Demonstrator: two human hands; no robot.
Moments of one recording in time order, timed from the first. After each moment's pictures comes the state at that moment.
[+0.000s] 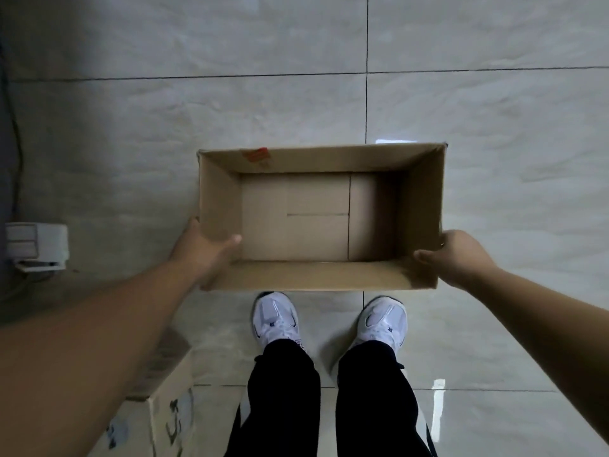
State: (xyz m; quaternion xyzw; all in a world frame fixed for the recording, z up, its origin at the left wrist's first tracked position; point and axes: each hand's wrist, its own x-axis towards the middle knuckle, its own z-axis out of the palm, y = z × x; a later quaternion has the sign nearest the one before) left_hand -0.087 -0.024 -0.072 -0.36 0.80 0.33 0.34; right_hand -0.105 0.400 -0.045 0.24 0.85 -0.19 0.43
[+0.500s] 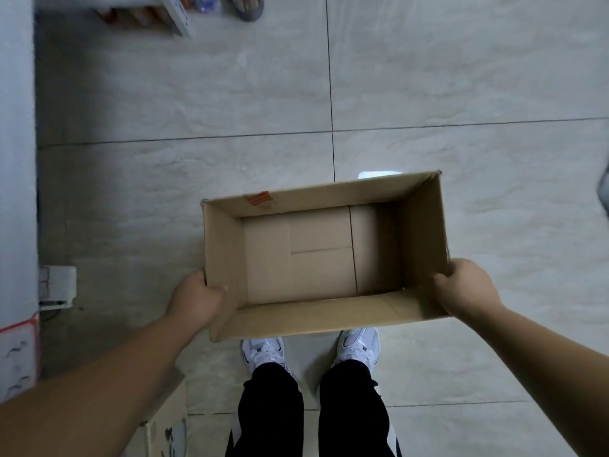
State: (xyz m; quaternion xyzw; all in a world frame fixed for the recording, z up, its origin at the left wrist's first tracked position) left_hand -0.082 0.029 0.020 -0.34 0.81 0.32 0.35; right_hand -0.103 0.452 0.045 0.27 0.87 -0.19 0.35
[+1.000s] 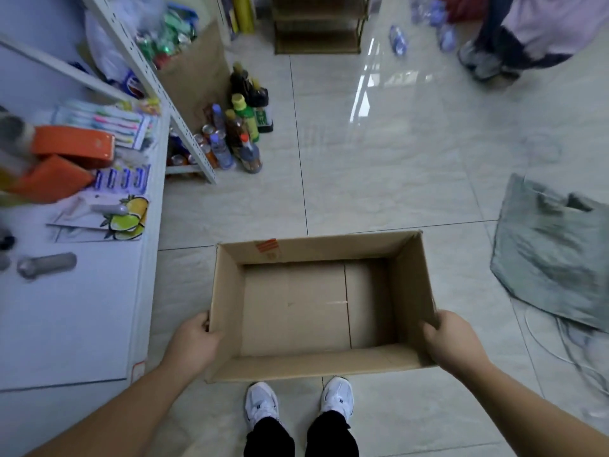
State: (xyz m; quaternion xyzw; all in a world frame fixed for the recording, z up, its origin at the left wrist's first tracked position) left_hand -0.127 0.060 0.293 -0.27 0.84 0.37 0.29; right_hand -0.109 0.497 0.302 0.27 0.90 -0.20 0.27
